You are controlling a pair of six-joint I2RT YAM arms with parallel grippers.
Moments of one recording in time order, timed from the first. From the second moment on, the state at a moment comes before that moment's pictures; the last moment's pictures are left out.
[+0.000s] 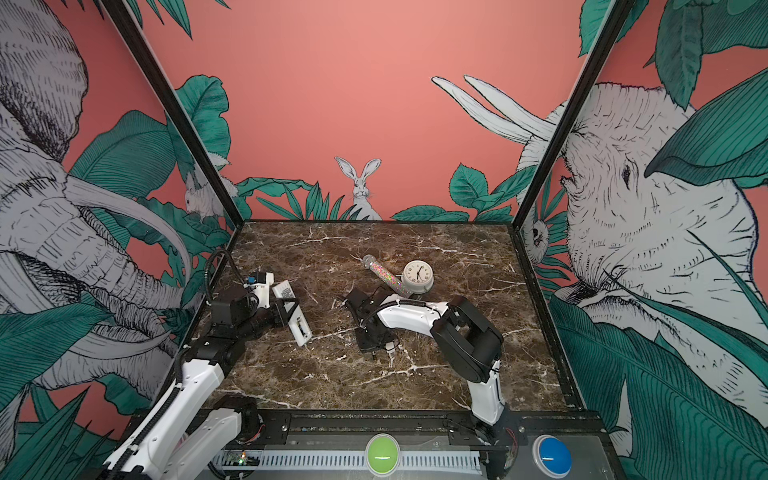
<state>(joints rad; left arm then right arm) -0.15 0.81 0.52 -0.26 0.41 -0.38 0.93 1.92 1.29 -0.80 -0.10 0.52</state>
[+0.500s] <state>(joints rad) -0.15 0.86 0.52 -0.24 0.41 -0.38 0.93 1.92 1.32 -0.84 0.00 0.39</state>
